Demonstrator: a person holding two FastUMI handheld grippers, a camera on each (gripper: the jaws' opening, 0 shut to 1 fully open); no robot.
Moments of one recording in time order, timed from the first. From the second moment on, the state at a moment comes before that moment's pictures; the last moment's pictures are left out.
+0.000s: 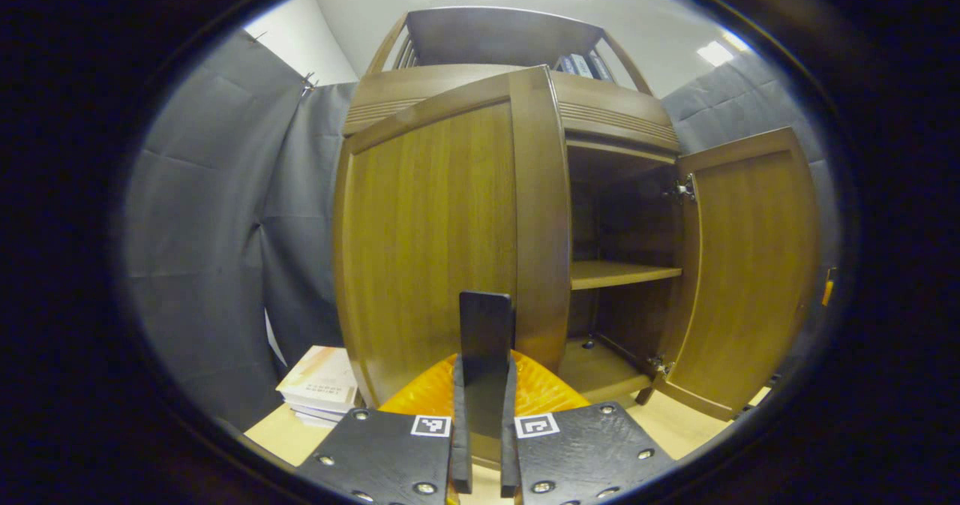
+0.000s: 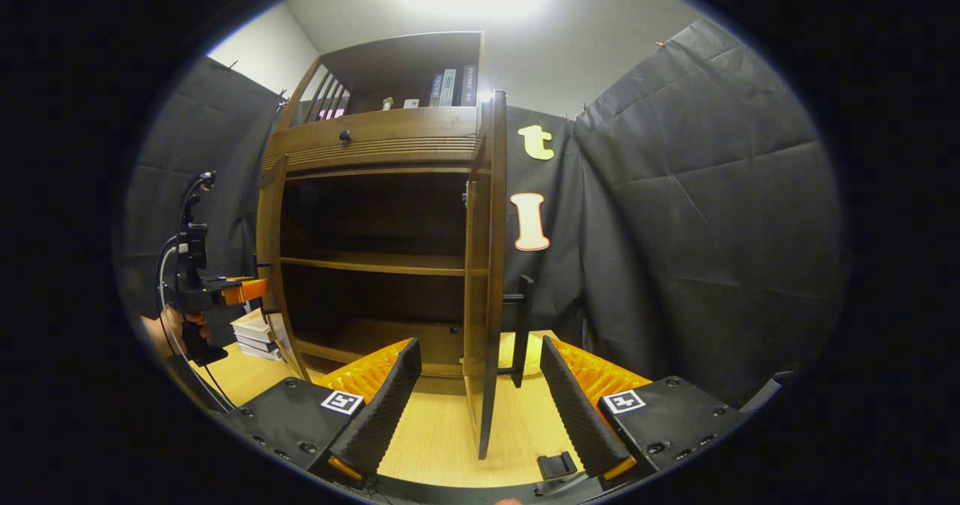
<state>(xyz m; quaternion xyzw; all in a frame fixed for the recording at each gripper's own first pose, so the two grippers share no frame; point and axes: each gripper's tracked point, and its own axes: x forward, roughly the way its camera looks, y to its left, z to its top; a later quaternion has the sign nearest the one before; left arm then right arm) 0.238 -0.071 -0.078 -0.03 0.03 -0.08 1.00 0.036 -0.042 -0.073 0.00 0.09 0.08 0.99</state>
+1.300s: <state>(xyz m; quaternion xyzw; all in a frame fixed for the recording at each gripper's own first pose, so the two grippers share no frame) 0.182 0.073 -0.099 -0.01 0.02 0.02 1.00 0.040 0.048 -0.063 0.01 0.08 0.16 0.98</state>
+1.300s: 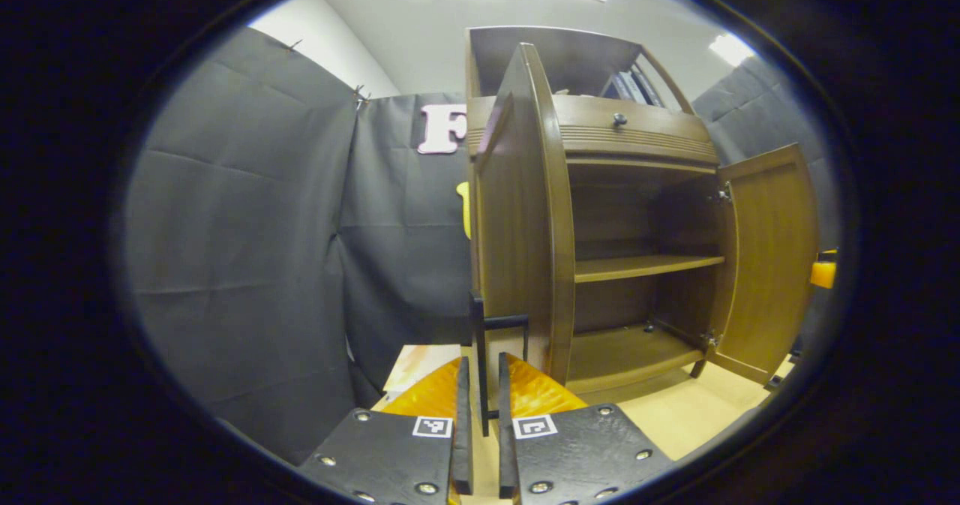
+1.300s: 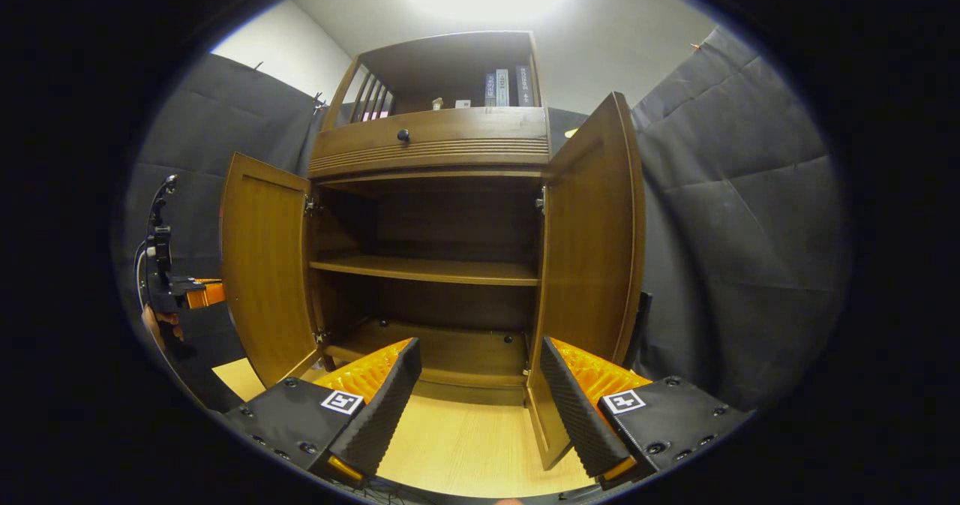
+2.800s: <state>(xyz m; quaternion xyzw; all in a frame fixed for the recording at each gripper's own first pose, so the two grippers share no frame) 0.097 0.046 -0.013 0.00 -0.05 0.00 1.00 0.023 0.033 -0.010 0.02 0.03 0.10 0.99</state>
